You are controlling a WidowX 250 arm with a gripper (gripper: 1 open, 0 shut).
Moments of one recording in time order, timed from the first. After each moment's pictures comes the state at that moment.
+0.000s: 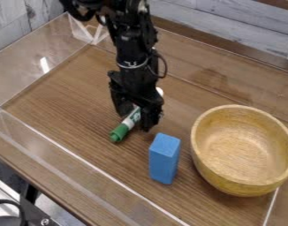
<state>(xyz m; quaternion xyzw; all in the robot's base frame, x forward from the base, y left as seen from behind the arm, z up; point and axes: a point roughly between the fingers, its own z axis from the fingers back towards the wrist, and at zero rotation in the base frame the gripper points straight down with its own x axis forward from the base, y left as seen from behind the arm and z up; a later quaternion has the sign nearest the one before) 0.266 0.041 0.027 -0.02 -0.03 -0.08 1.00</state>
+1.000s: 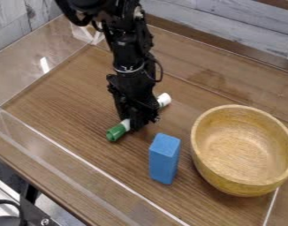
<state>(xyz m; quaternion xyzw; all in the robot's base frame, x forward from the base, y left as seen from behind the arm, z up) 0.260 0.044 0.021 -0.02 -0.02 -0.09 1.00</state>
